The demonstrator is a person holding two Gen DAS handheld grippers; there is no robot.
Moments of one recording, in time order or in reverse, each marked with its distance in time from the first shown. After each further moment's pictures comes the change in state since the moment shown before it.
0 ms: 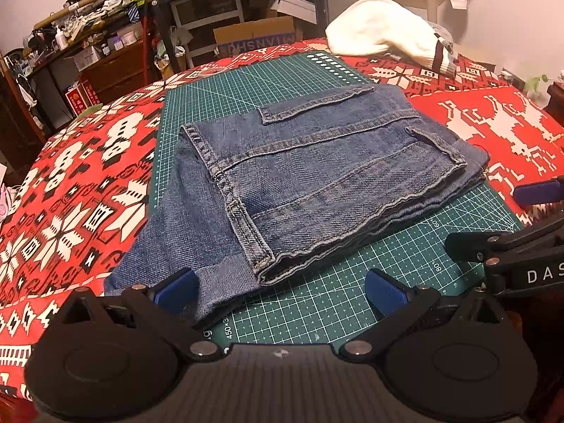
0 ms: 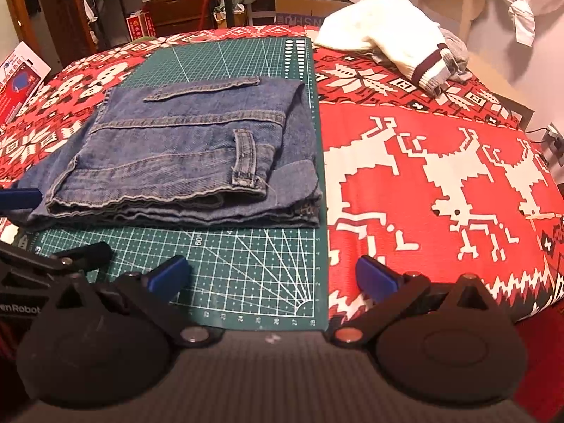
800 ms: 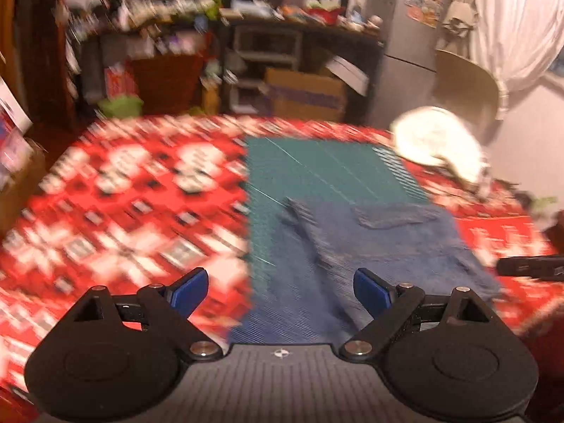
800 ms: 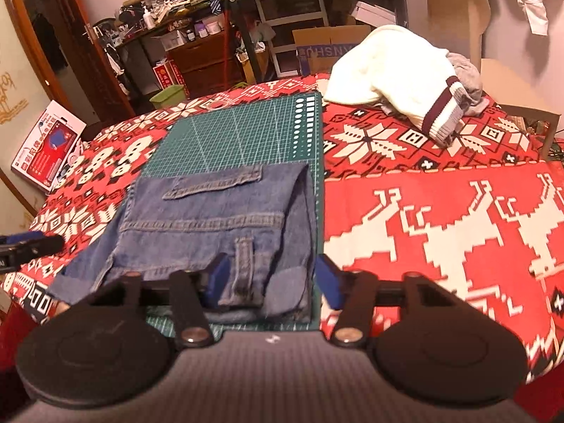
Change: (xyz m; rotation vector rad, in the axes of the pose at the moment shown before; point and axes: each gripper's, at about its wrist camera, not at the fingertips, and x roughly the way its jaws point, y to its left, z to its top) left arm -0.041 0.116 0.019 -0.280 -0.185 0.003; right arm -0.014 -0.051 0.062 0.107 -0.102 0.188
